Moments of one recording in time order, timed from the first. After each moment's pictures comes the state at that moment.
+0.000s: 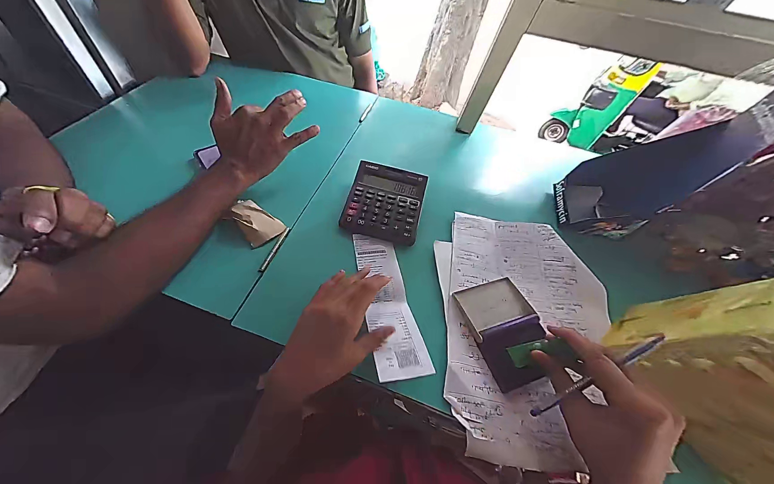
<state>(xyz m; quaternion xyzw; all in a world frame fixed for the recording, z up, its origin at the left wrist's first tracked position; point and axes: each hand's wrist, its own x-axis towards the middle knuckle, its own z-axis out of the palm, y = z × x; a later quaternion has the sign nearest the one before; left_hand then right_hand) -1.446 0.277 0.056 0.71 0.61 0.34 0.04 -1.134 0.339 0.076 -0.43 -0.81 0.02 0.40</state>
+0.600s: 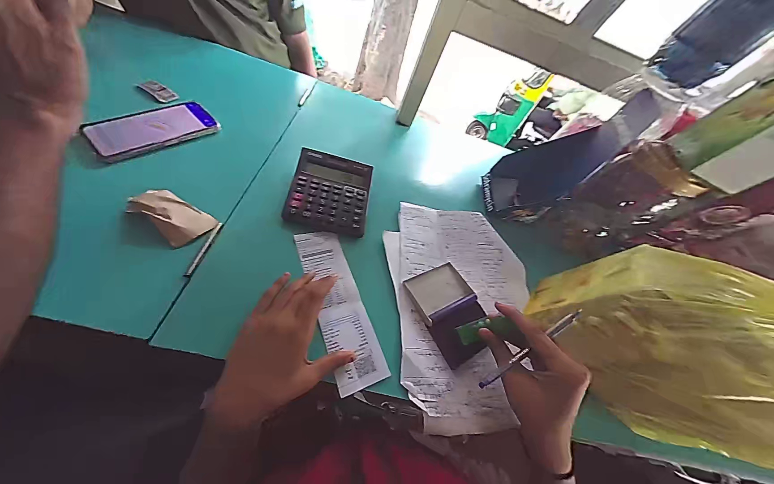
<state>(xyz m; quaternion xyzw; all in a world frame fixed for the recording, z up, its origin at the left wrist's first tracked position) -1.446 0.271 0.038 0.73 0.61 0.32 -0.02 -1.134 0.336 0.071 -0.42 -0.77 0.07 0.48</state>
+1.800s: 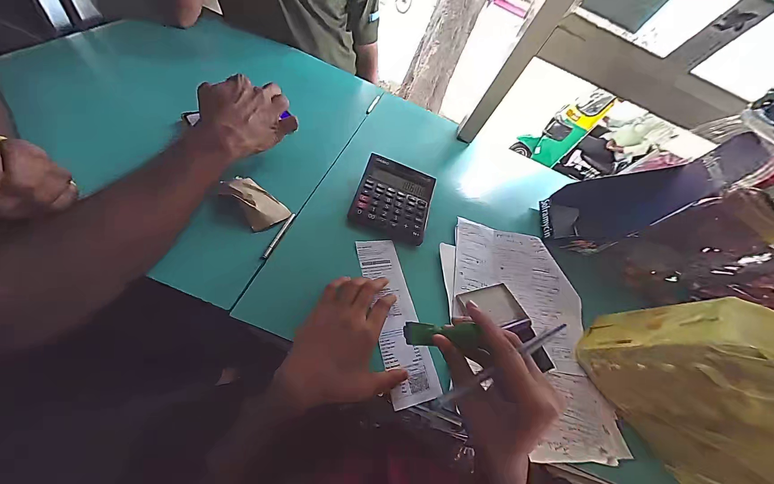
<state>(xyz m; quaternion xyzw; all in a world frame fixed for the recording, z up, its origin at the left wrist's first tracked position) -1.446 0.269 0.046 0.76 0.60 0.25 0.02 -1.254 0.304 0.083 -0.32 -0.80 0.09 0.50</state>
